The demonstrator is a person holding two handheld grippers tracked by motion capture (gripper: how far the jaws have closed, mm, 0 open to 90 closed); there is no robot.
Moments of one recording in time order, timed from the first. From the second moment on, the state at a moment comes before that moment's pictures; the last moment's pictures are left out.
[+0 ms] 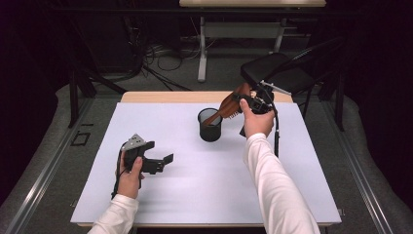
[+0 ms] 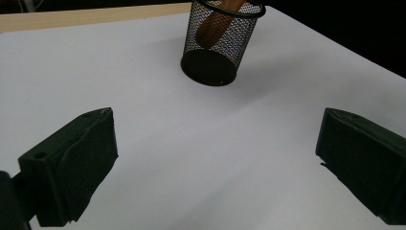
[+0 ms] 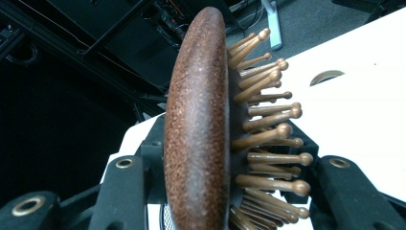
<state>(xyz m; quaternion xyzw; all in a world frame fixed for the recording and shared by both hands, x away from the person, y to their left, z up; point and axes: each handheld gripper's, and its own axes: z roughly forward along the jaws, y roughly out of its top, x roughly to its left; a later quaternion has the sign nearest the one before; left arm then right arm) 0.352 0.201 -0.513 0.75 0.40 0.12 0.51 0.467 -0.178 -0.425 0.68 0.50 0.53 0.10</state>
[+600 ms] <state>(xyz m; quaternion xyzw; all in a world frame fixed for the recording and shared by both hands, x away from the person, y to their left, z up) 0.353 0.202 -0.513 0.75 0.40 0.12 0.51 0.470 -0.173 -0.431 0.68 0.50 0.52 0.10</state>
